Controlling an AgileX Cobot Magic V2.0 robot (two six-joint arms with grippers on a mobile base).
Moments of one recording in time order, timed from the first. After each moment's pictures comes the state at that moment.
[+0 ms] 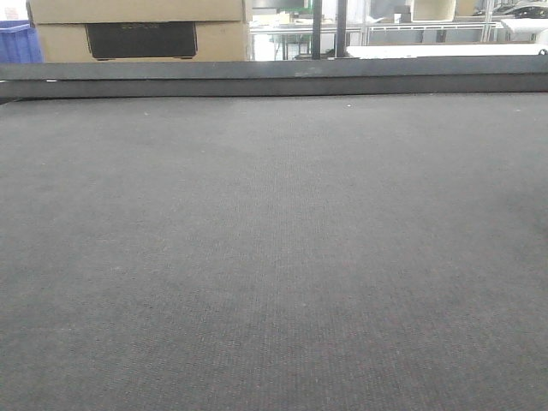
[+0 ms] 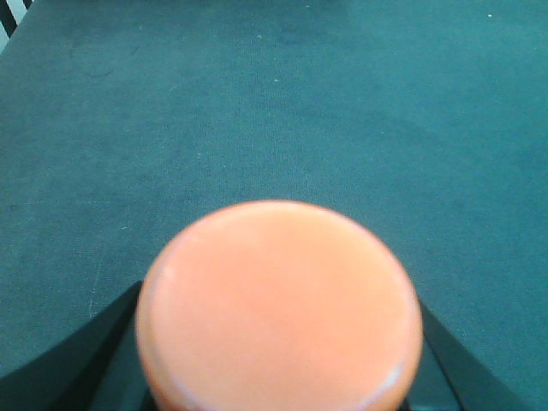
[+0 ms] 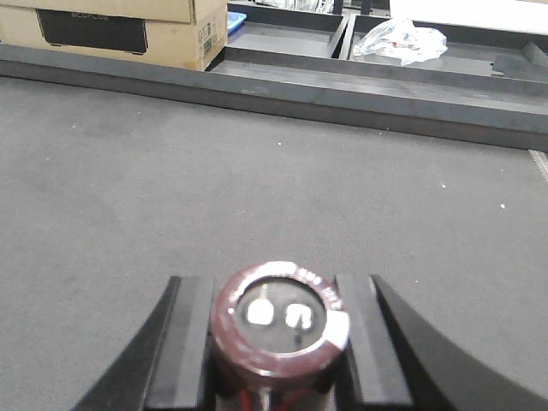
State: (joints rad) left arm -0.18 0.73 -0.94 0.07 0.80 -0.05; right arm 0.16 0.59 -0.90 0.15 0.64 -0.14
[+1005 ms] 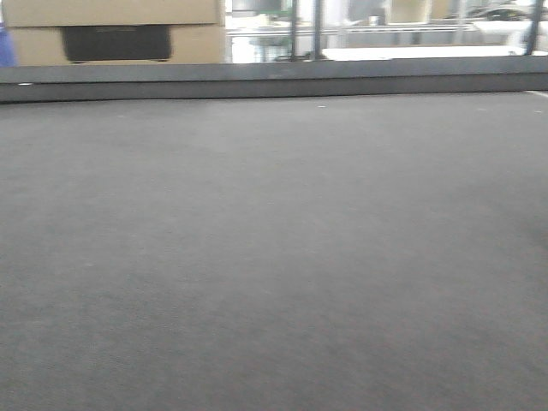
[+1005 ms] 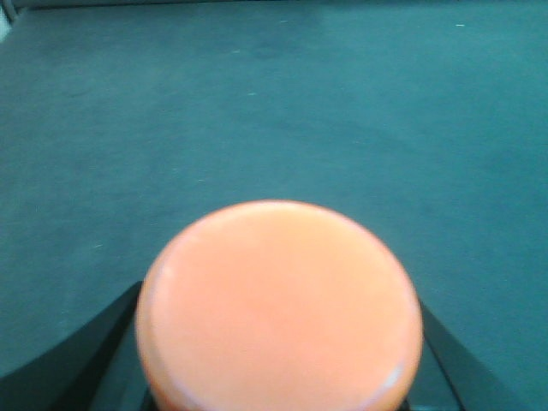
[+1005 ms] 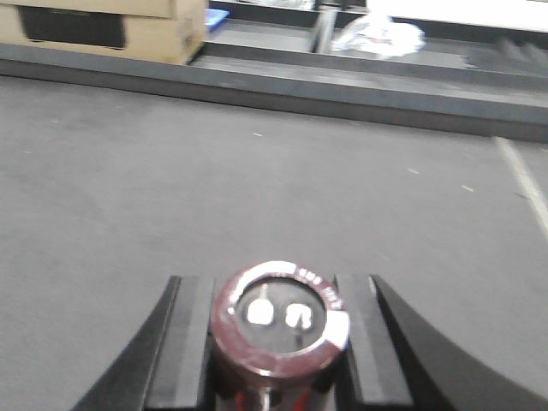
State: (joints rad) left arm -0.18 0.73 -0.94 0.08 0.78 -0.05; right arm 0.16 0.59 -0.90 0.15 0.65 -0.14
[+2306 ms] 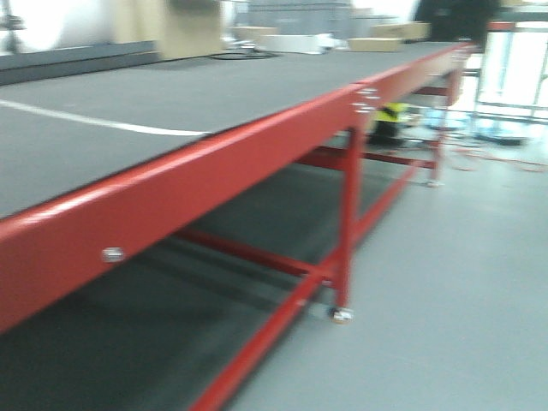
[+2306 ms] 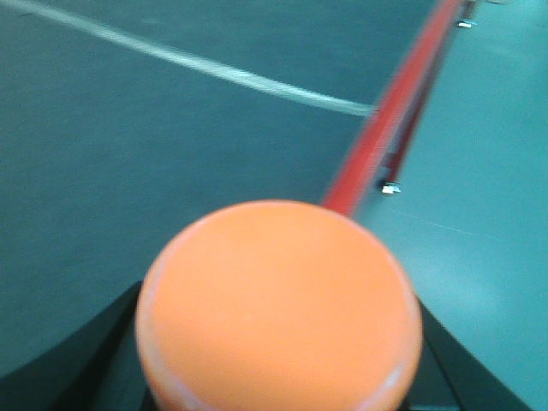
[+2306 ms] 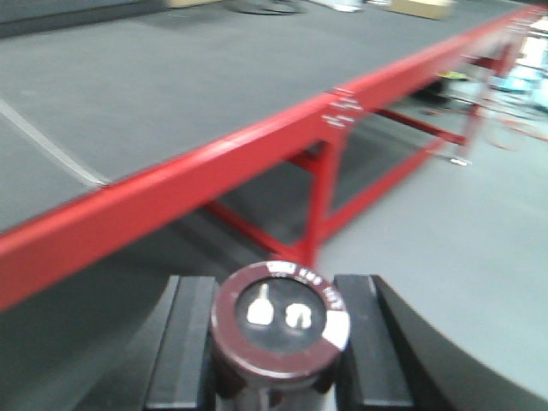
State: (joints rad) left arm -0.18 0.73 -0.94 0.08 0.77 -0.05; right arm 0.16 0.59 -0.90 0.15 0.65 -0.14
